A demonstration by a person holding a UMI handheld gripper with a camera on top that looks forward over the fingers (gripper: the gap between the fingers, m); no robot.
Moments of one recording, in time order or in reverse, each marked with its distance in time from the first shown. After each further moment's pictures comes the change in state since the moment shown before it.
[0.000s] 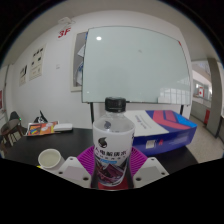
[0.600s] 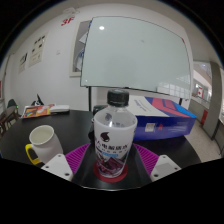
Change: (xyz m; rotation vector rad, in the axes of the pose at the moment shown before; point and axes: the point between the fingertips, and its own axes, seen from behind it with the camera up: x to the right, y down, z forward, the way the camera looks) arm 0.007 0.067 0.001 -0.109 0.038 -0.065
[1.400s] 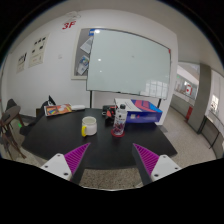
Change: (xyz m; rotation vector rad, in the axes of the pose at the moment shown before) arm -0.090 -0.005 -0.354 -0.056 0.144 0.013
